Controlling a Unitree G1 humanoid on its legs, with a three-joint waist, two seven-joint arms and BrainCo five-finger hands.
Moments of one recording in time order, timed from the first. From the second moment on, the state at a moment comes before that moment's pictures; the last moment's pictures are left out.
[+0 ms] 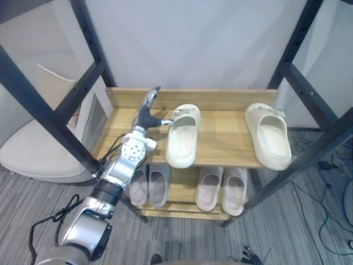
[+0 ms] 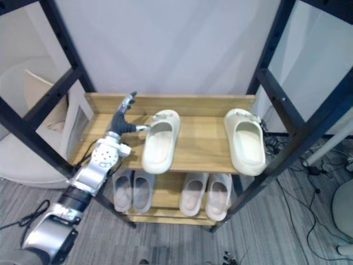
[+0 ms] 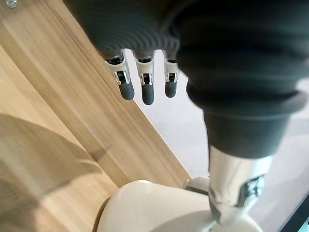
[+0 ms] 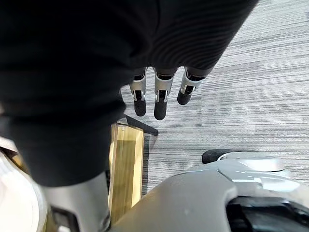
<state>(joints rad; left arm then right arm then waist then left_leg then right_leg) -0.58 0.36 -0.29 0.34 0.20 -0.08 0.24 0.26 -0.13 -0.06 0.91 -0.02 -0.10 -0.04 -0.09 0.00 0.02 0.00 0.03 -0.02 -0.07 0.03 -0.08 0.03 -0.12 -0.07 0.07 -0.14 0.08</state>
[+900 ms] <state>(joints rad) -0.62 0.35 -0.34 0.28 0.20 -0.07 0.24 0.26 -0.13 -0.07 0.90 -0.02 -0.10 -0.04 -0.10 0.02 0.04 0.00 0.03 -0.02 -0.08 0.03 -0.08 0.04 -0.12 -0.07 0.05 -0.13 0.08</state>
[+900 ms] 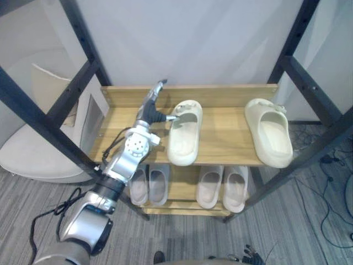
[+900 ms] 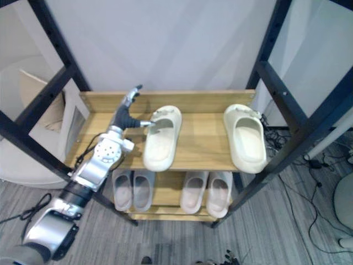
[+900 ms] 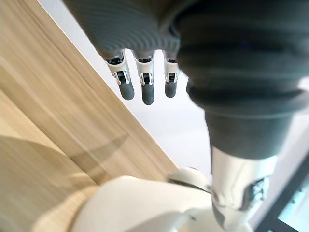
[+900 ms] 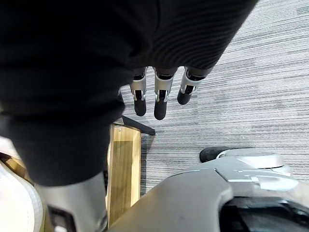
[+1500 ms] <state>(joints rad) -0.62 0.27 -0.42 0.19 0.21 -0.08 0.21 0.26 -0.13 -0.07 0.89 -0.02 -0.10 -0.04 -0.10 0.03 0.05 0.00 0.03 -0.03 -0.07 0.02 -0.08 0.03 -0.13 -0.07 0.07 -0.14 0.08</state>
